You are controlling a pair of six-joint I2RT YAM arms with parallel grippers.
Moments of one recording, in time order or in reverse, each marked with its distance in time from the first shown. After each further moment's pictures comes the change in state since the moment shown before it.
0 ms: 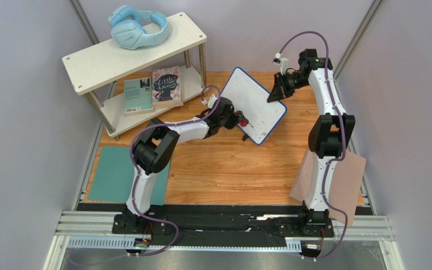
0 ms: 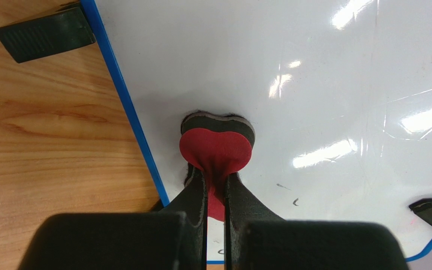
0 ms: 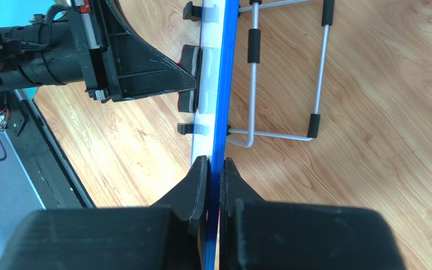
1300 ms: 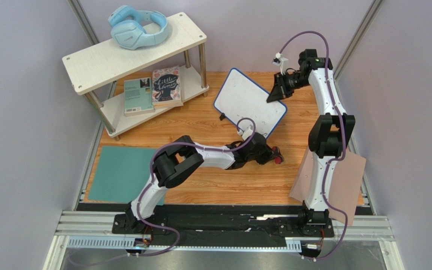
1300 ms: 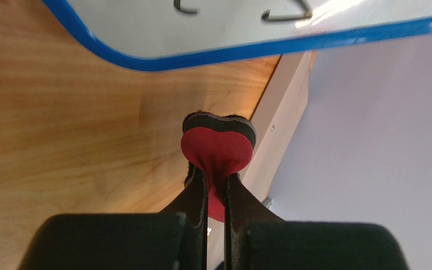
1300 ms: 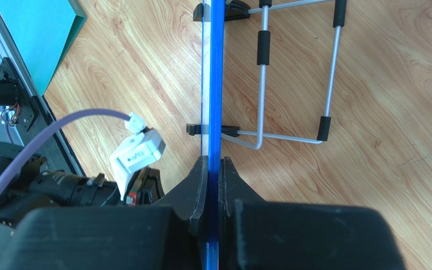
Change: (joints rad) left arm -0.370 0.095 -0.013 0.134 0.011 -0.182; right arm -0.004 0.008 0.009 -0.014 -0.030 -0.013
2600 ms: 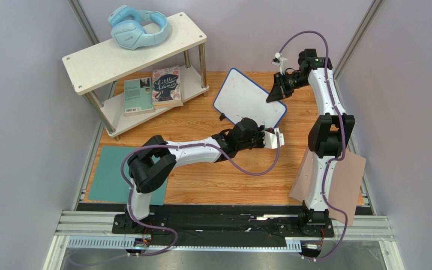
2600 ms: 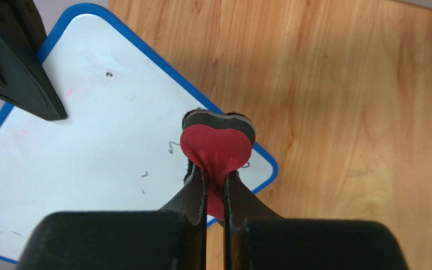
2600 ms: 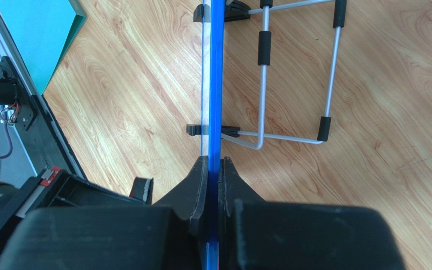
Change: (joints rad) left arm 0.034 -0.267 -0.061 -0.059 0.080 2.156; right arm 0.003 0.002 0.008 -0.005 0.001 -0.003
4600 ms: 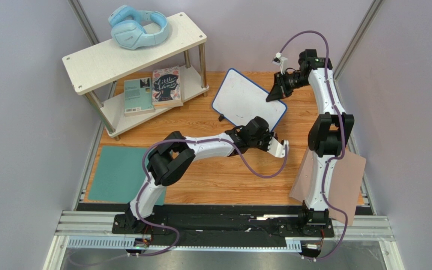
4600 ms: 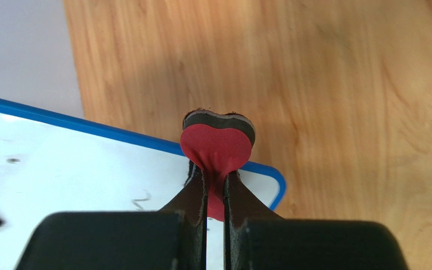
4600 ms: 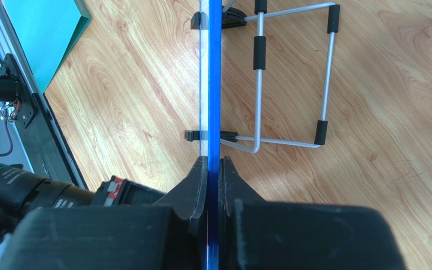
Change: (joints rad) left arm 0.026 0.227 0.236 -0.199 0.087 0.406; right arm -0.008 0.024 0.017 0.004 -0.040 -0.033
